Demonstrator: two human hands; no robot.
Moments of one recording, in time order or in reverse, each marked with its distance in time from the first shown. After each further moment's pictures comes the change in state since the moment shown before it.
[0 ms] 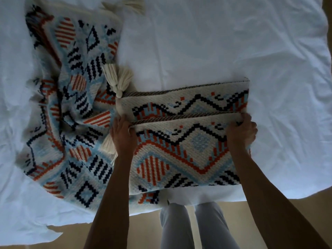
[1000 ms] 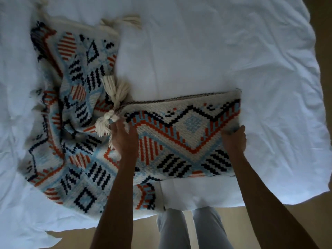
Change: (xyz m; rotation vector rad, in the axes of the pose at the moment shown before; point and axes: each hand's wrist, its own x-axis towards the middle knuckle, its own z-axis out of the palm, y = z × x) left_hand 0.016 0.070 -0.031 -0.143 0.257 -0.158; right_hand 0.012 0.000 -0.019 0.094 -0.357 0.163
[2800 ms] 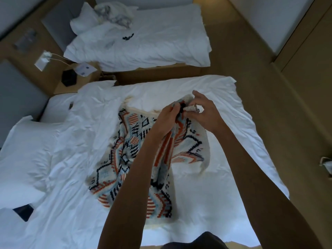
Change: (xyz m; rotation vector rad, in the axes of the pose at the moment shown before) left_hand -0.018 0.255 -0.460 -0.787 -0.657 0.362; right_hand -0.440 -0.218 -0.267 0.281 -0.170 -1.311
